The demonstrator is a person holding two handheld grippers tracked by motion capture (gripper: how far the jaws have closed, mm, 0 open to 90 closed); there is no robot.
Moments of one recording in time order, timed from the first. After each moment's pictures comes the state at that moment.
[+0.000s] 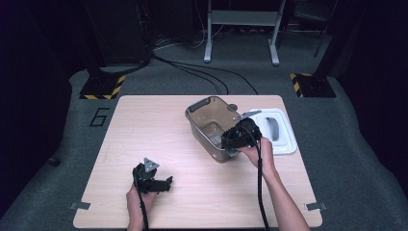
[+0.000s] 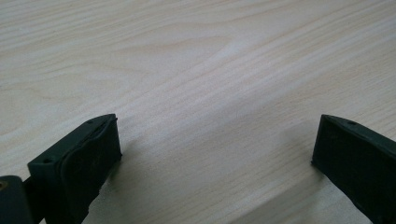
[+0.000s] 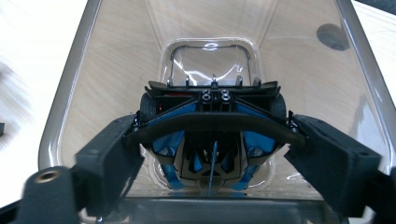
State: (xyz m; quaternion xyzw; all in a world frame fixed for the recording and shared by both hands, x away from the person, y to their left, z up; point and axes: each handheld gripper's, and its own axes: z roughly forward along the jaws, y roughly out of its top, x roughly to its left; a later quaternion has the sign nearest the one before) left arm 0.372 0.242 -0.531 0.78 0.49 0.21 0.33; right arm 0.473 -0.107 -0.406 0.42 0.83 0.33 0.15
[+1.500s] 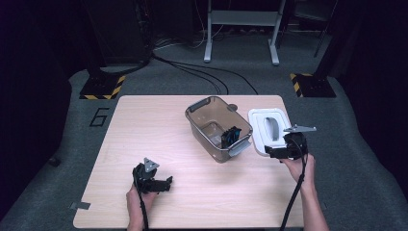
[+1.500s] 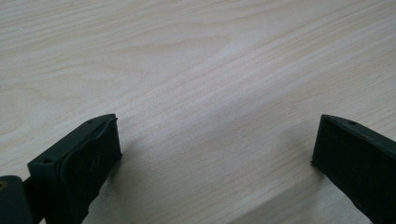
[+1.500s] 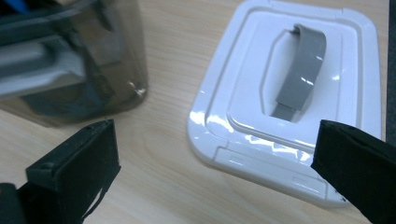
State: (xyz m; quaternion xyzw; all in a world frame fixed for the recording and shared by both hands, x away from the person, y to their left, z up) left arm 0.372 0.243 -0.531 0.78 0.49 0.21 0.33; right arm 0.443 -0.250 -0.440 0.51 0.76 0.35 0.19
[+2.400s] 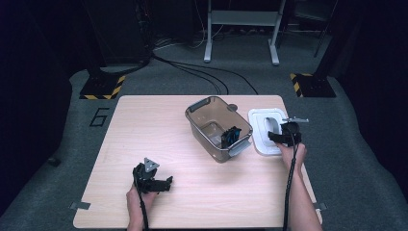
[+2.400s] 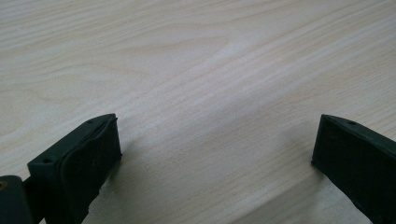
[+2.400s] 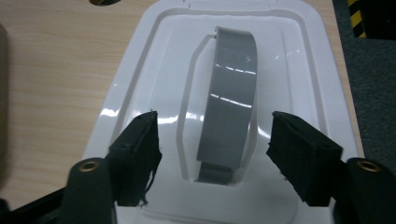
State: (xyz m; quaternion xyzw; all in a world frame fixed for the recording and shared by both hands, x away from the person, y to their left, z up) left arm 0.373 0.242 -0.531 0.78 0.49 0.21 0.33; right arm 0.521 -0.265 -0.491 0.60 0.69 0.33 0.23
